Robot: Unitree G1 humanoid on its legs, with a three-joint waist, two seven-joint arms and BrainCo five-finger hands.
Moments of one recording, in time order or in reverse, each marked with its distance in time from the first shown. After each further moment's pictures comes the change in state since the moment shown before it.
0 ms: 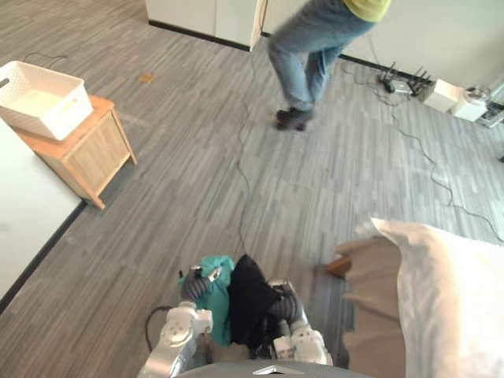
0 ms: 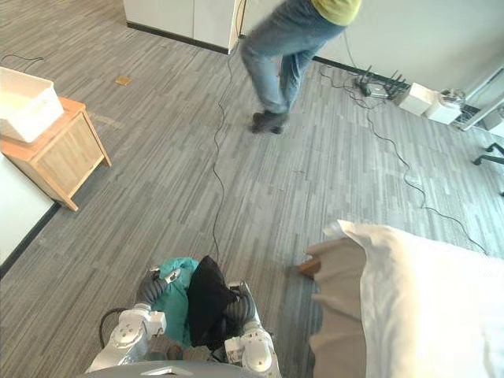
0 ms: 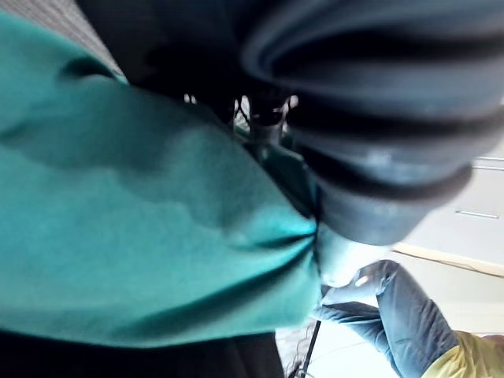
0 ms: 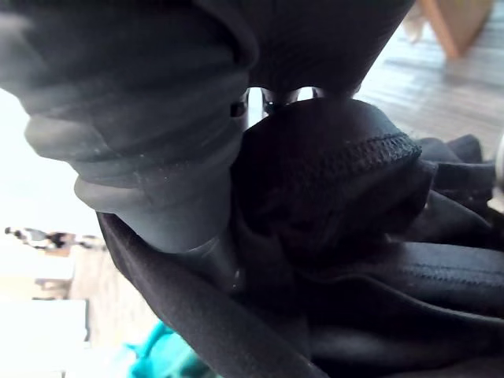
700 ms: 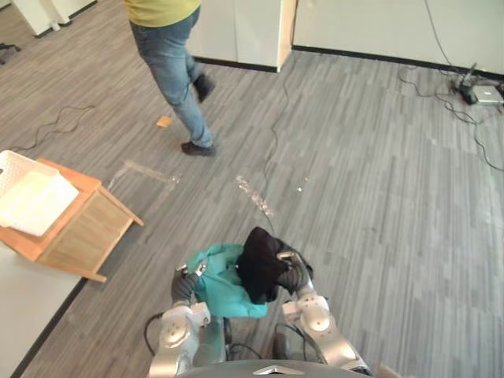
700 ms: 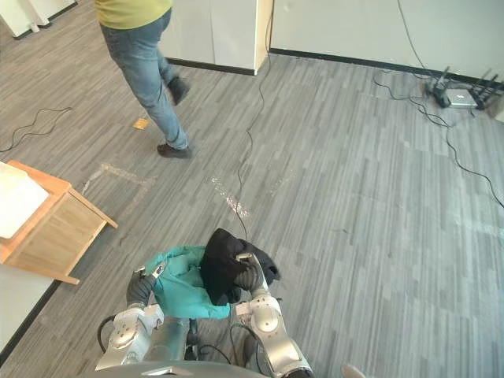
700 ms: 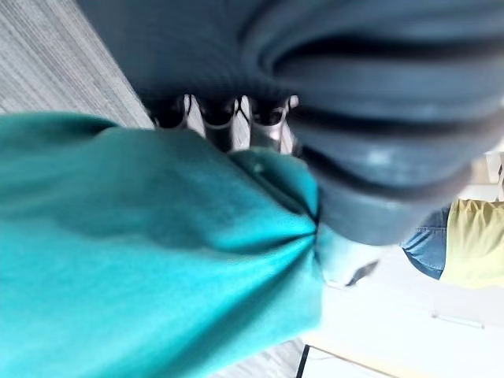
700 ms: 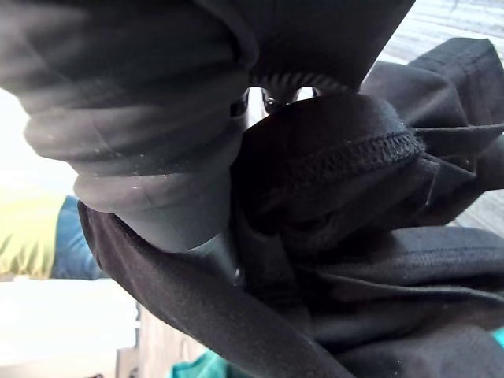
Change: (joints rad) left arm 0.105 -0.163 0.218 -0.056 -0.005 -0.021 0.008; right arm -0.228 -0.094 -0.031 0.211 0.050 -0.001 -0.028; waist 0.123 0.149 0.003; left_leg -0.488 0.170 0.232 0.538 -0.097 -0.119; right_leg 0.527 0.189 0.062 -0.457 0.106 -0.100
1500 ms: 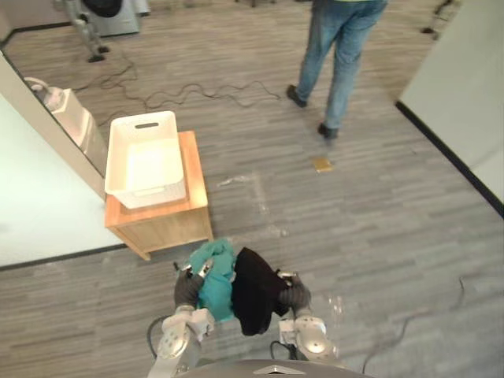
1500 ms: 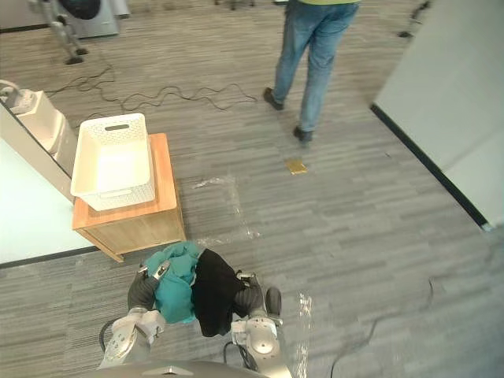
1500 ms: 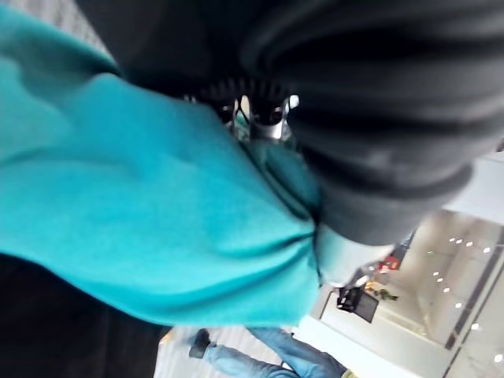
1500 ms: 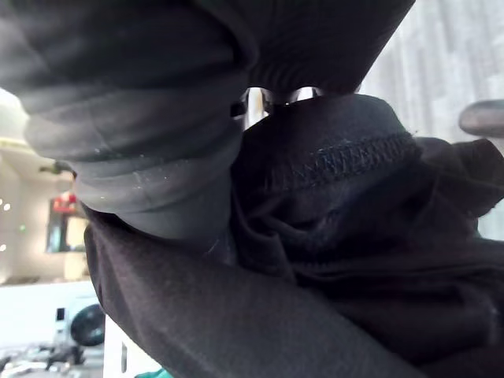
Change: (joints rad) left arm 0.130 0.073 -0.142 -0.210 -0.144 -0.002 -0.054; right arm 0.107 0.119 -0.026 -0.020 0.080 -0.002 -0.012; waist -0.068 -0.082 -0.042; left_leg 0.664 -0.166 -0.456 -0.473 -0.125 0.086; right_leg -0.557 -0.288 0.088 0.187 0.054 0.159
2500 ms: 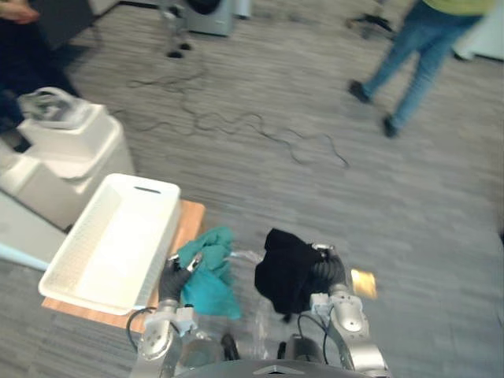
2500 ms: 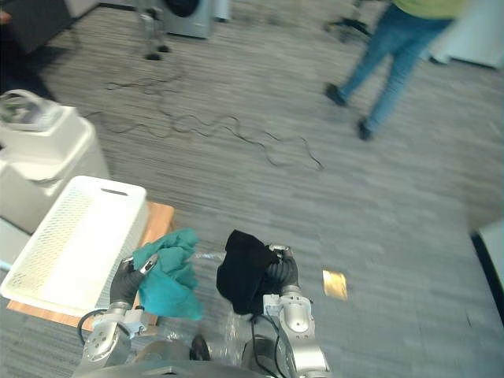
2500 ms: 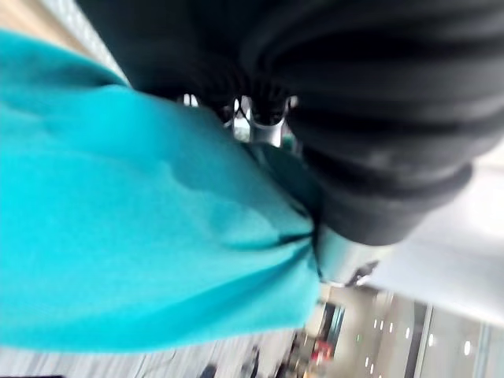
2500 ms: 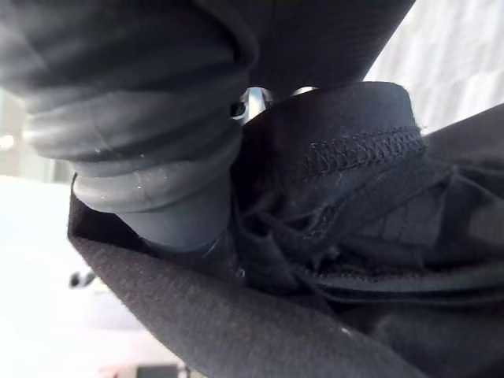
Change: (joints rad) left arm 0.011 0.026 0.117 -0.107 0.156 0.013 -0.079; right arm -0.075 -0.115 -0.212 -0.159 0.054 -0.055 0.066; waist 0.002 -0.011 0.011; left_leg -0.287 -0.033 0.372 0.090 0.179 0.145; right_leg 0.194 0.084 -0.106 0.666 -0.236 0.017
